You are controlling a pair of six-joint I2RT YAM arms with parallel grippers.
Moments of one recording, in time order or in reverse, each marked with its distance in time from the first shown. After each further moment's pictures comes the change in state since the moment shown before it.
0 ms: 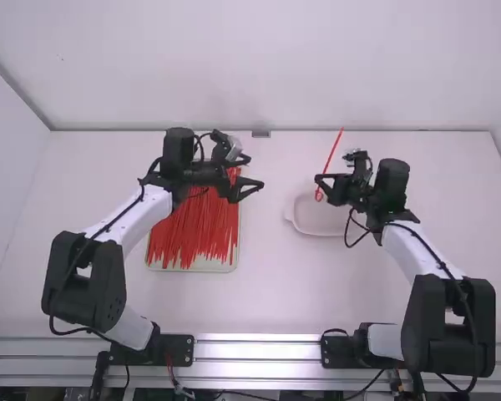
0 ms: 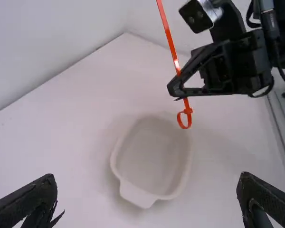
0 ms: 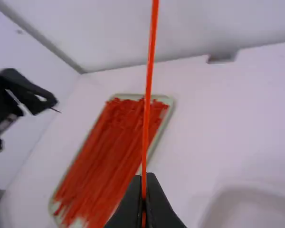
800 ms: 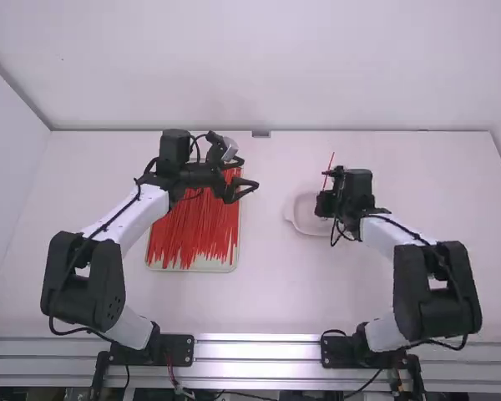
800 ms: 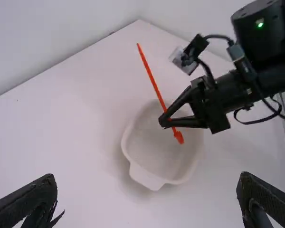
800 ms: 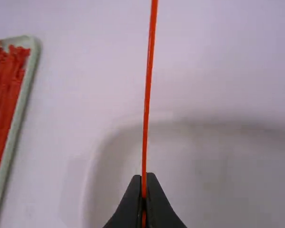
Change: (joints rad) left arm 0.024 0.000 0.000 -0.064 -0.025 0.018; right arm 0.147 0.181 0.000 -0.110 0.525 -0.036
